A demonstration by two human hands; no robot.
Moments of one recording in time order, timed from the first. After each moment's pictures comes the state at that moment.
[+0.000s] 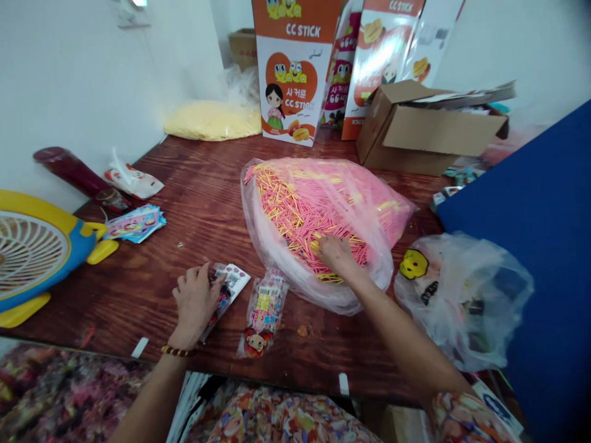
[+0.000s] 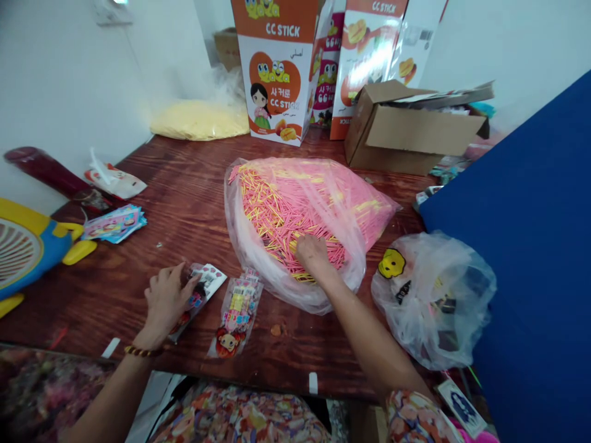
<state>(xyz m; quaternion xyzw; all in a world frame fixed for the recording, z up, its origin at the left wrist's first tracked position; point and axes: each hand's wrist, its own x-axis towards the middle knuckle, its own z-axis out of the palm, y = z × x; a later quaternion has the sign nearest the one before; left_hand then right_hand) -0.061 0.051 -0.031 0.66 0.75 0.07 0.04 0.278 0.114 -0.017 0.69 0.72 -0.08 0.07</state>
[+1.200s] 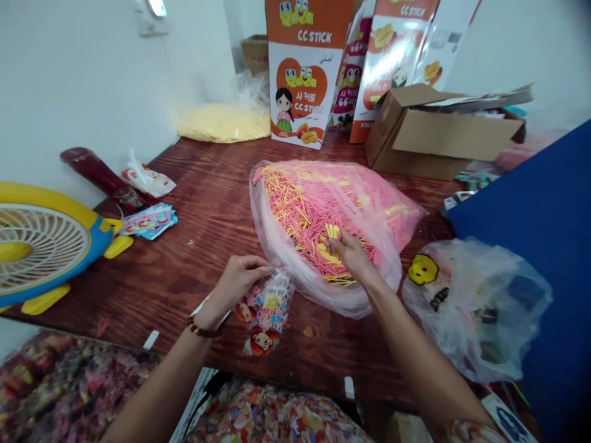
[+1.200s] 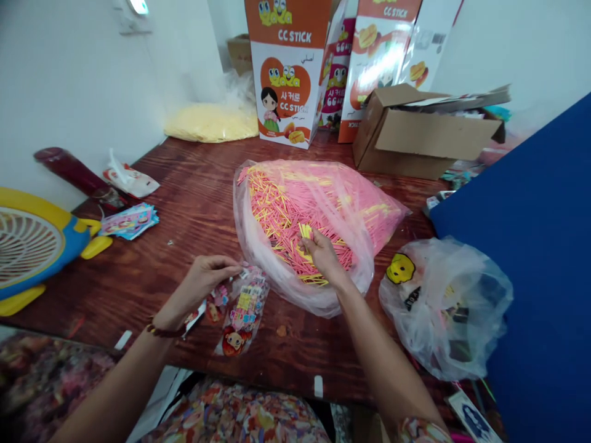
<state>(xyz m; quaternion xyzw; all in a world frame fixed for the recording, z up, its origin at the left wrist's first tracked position) 0.002 0.071 0.031 0.56 0.52 0.33 0.56 0.285 0.103 -0.006 0.55 0.49 -0.46 -0.50</state>
